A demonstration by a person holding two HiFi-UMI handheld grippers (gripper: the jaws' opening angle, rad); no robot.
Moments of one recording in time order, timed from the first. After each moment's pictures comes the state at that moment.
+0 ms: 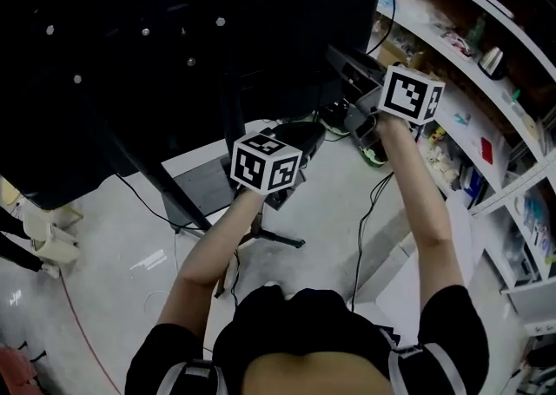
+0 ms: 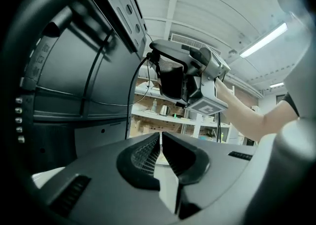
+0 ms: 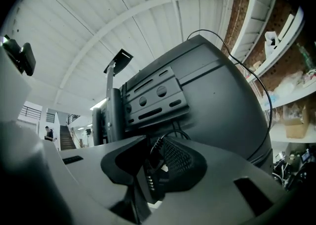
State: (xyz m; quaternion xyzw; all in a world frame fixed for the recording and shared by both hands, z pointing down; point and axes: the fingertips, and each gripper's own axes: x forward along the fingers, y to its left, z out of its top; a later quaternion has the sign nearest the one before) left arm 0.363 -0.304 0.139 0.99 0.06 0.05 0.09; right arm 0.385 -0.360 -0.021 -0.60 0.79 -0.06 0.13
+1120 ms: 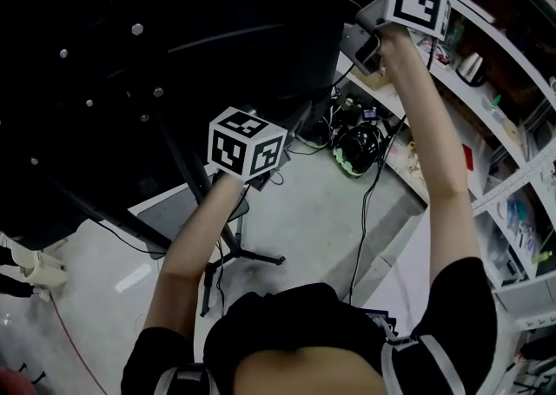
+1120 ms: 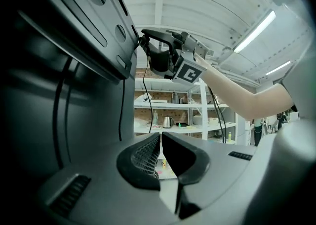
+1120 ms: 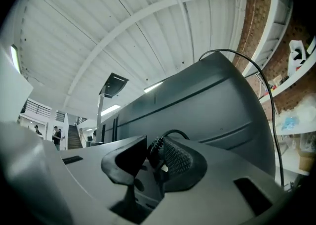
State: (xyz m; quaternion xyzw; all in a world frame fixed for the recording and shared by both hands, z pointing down) left arm 0.460 -0.345 0.024 1.00 0.06 0.00 0.02; right arm 0.487 -0.405 -0.204 -0.59 0.79 -0.04 0.14
